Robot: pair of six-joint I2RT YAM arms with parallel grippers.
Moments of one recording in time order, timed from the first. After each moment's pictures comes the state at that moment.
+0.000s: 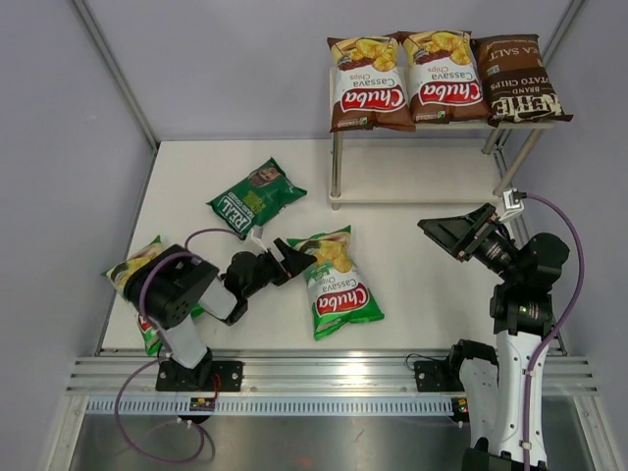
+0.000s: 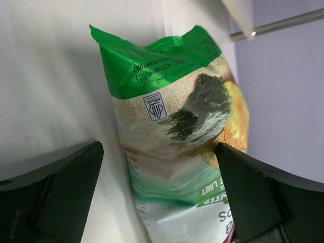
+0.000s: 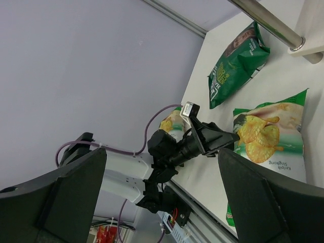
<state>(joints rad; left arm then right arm) -0.54 1.67 0.25 1.09 0.21 -1.02 -0.24 0.58 0.72 -0.08 -0.99 1.07</state>
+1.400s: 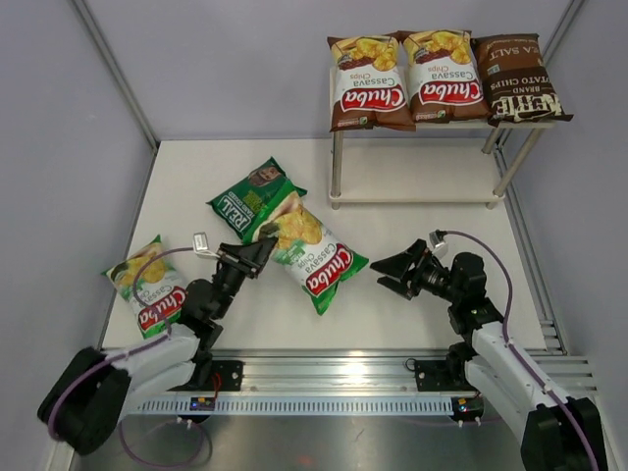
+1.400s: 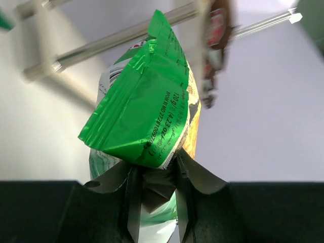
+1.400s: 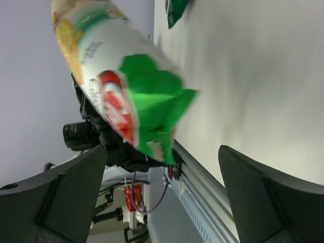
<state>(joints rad) -0.56 1.00 0.04 1.13 -0.06 -1.29 0.22 0.75 0.23 0.25 -0.74 1.18</state>
